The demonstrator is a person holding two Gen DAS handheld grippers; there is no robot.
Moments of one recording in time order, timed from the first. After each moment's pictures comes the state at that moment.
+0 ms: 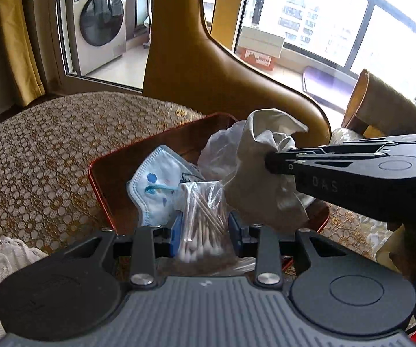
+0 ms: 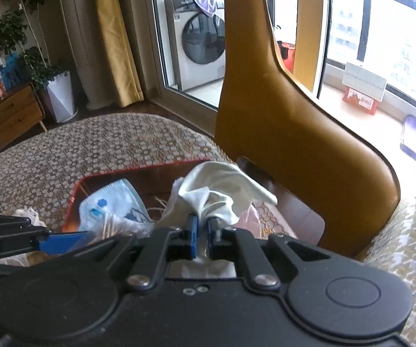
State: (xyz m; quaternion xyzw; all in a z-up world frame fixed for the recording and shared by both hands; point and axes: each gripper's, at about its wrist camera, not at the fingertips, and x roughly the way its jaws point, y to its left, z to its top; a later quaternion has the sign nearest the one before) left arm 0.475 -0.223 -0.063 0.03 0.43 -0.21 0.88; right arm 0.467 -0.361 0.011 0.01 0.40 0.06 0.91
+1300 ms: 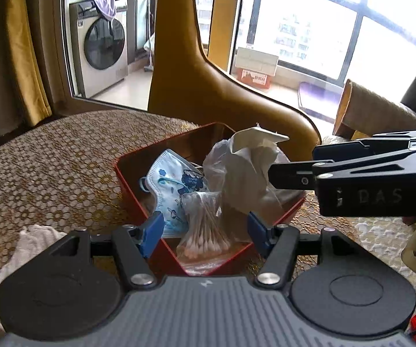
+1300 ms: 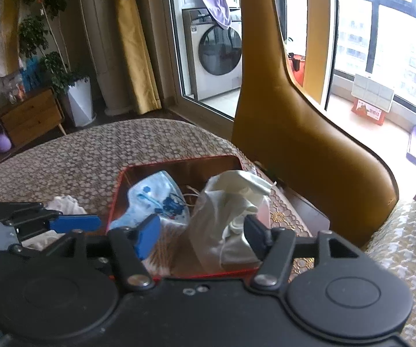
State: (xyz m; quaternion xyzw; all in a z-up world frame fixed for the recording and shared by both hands) left arm 0.407 -0.193 -0.030 0.04 0.37 -0.21 0.90; right arm 0.401 -0.351 0.051 0.01 0.38 0.10 0.92
